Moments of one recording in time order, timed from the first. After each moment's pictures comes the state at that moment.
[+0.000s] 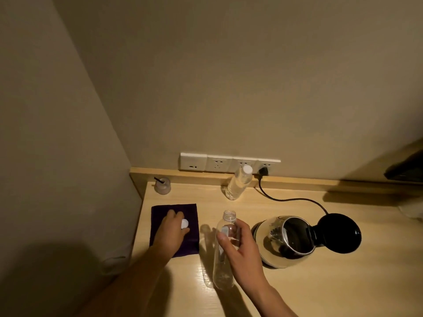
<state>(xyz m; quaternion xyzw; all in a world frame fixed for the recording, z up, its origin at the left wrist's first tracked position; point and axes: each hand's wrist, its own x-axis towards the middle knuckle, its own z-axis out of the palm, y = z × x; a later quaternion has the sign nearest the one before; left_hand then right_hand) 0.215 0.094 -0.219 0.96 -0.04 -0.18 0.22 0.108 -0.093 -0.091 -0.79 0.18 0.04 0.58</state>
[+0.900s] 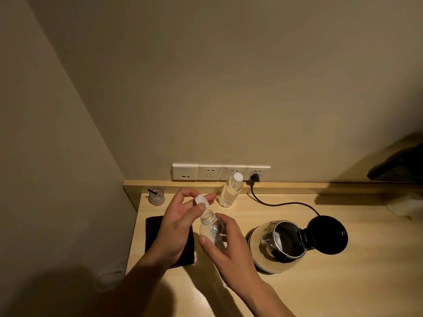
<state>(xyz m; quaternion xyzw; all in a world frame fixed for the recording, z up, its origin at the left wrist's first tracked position) 0.196 0.059 -0.023 0.56 -0.01 -0.19 0.81 0.121 -0.085 -0.053 -0.84 0.08 0.01 0.53</state>
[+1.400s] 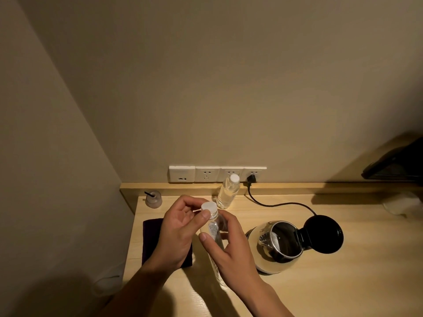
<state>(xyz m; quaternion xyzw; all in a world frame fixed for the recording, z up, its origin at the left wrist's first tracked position) 0.187 0.049 -0.026 0.55 -0.04 -0.12 0.83 0.123 -0.088 -0.037 -0.82 0.08 -0.01 0.56</state>
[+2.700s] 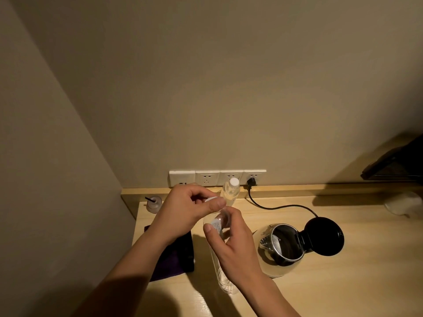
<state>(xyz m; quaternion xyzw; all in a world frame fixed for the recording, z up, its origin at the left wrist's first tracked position) 0.231 0.049 0.026 0.75 -0.14 -0.14 0.63 0.136 -0.086 -0.010 -0.84 0.09 -0.05 0.54</state>
